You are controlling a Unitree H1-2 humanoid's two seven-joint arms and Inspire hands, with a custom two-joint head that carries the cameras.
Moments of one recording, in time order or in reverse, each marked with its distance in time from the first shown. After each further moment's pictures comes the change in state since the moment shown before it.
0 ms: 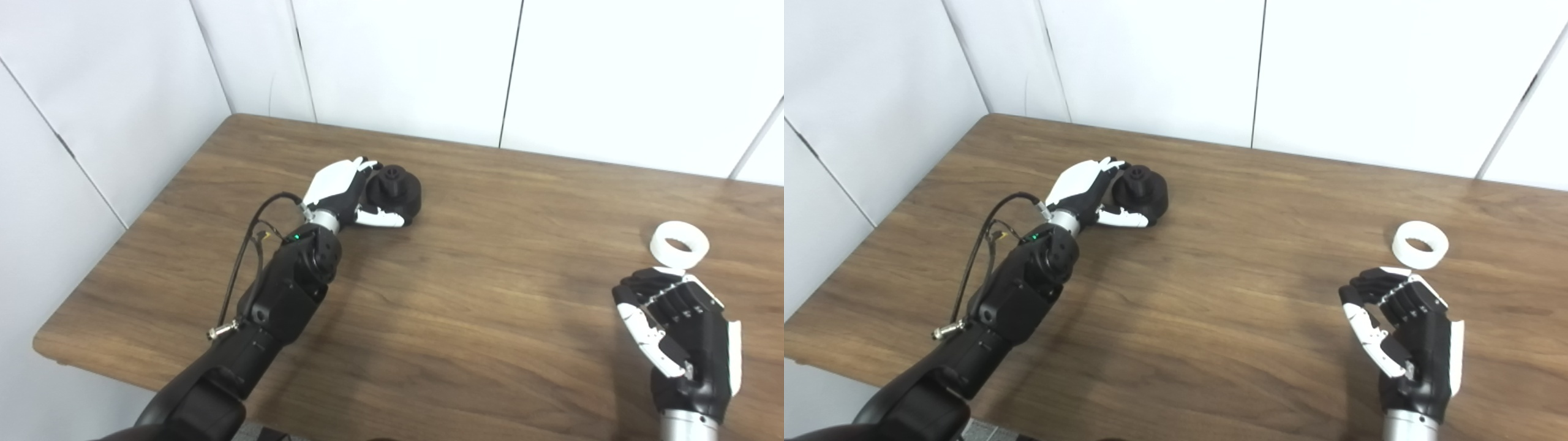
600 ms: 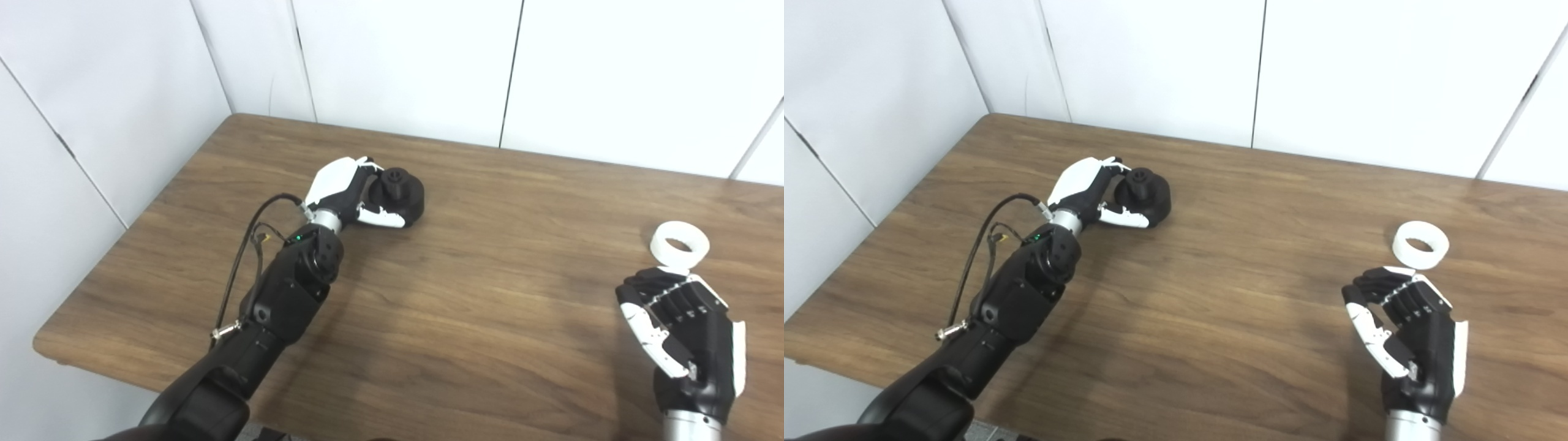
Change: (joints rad) left arm -0.002 -0.008 0.012 0.019 -0.039 -0.038 0.048; right arm 0.001 -0.001 -0.004 -0.009 0.006 0.003 -0.001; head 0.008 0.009
